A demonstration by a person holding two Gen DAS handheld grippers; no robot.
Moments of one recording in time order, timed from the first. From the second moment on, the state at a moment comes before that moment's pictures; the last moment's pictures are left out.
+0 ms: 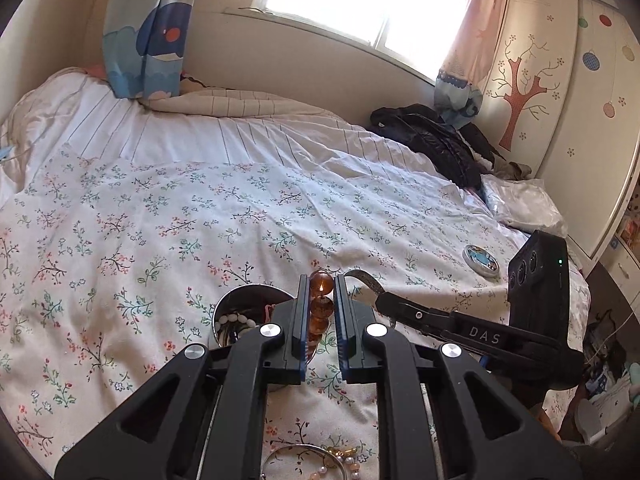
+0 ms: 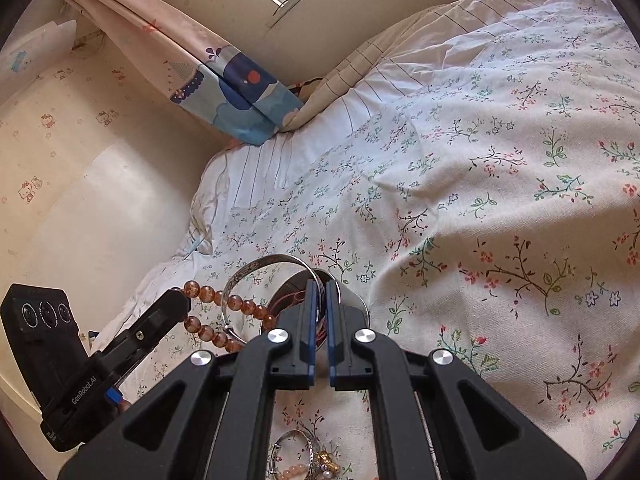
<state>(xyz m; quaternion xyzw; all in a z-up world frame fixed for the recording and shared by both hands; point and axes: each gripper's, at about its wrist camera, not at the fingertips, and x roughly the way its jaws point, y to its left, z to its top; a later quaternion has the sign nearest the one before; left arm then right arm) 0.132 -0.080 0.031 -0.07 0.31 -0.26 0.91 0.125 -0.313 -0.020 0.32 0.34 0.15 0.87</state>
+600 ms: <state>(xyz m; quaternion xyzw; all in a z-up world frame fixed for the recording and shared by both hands) 0.177 -0.078 -0.002 -0.09 0.36 -0.23 0.90 0.146 -0.298 -0.028 0.29 0.37 0.15 0.87</state>
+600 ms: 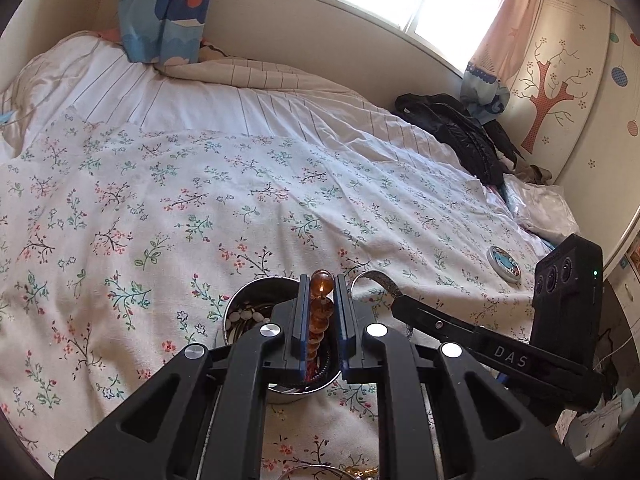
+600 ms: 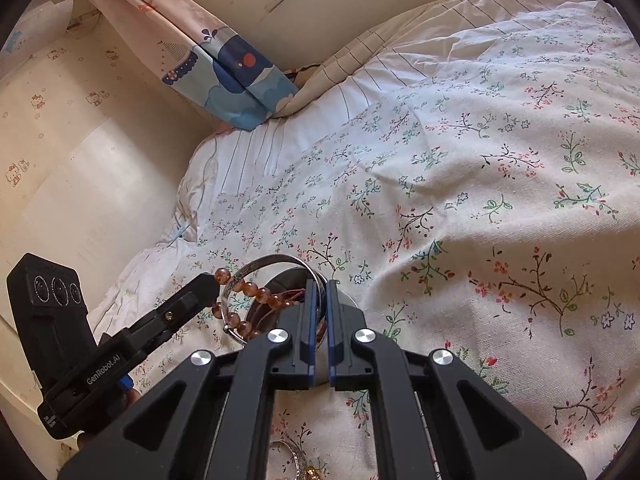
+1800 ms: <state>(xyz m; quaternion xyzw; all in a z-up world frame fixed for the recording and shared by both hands) 0.164 -0.068 0.000 -0.04 0.34 -0.14 0.93 0.173 -0.242 -0.035 0.17 0.40 0.14 0.89</state>
